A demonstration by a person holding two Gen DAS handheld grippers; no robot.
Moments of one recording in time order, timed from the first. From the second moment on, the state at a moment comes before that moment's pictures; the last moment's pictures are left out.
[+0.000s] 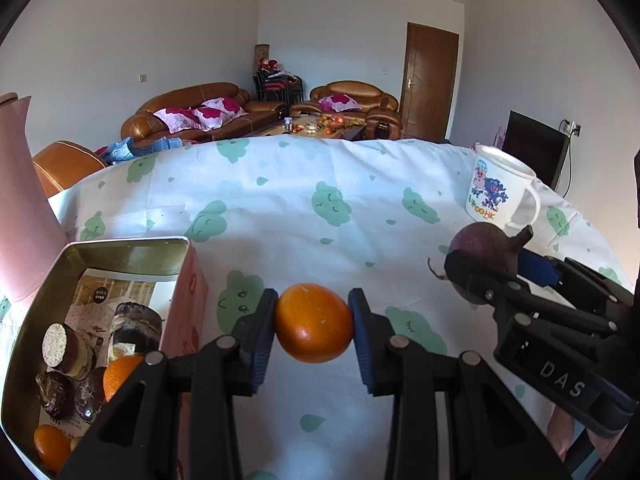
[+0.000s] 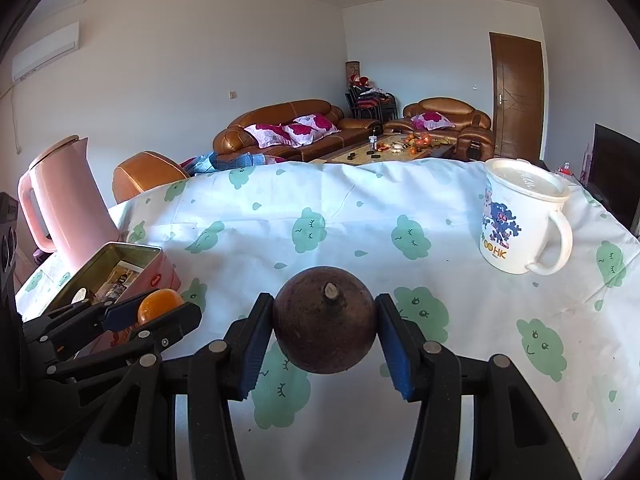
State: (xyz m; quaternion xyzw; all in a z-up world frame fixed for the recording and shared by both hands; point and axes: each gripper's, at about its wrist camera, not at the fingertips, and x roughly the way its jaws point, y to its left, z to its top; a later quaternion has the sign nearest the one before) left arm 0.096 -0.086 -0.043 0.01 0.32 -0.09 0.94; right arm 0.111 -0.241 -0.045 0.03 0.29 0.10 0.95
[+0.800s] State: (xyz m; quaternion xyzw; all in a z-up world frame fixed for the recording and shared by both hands) left arm 0.075 -0.086 -0.042 0.01 0.32 -0.10 0.94; right arm 0.084 -0.235 -0.042 0.02 0.28 0.10 0.95
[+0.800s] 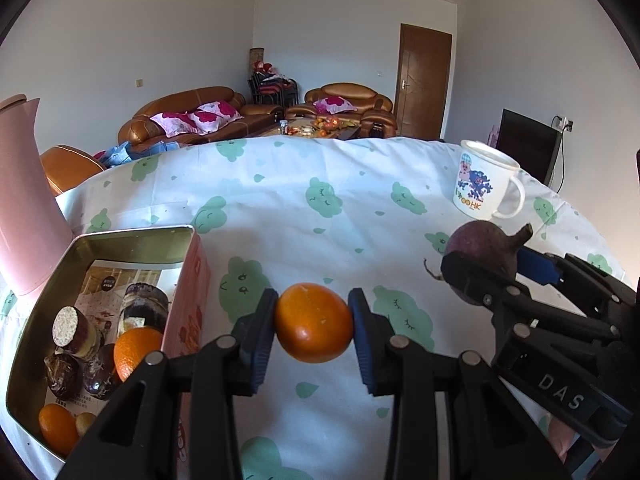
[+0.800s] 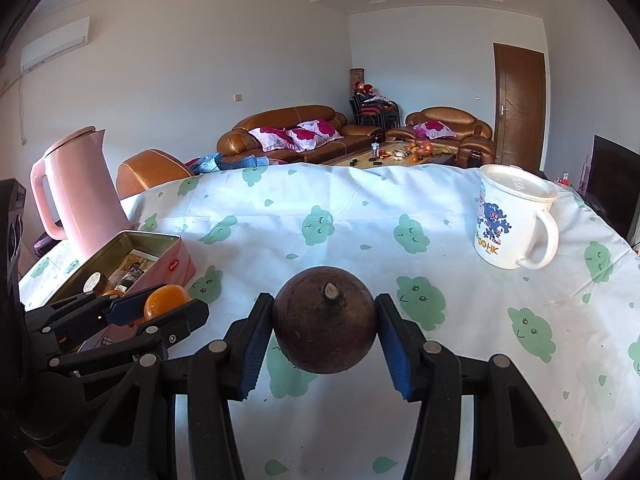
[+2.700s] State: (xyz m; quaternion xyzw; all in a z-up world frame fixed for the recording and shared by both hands) left arm 0.033 0.005 -0.018 -0.04 0.29 -0.05 0.95; right arm 0.057 -0.155 -0.015 -0.03 0.25 0.18 0.95
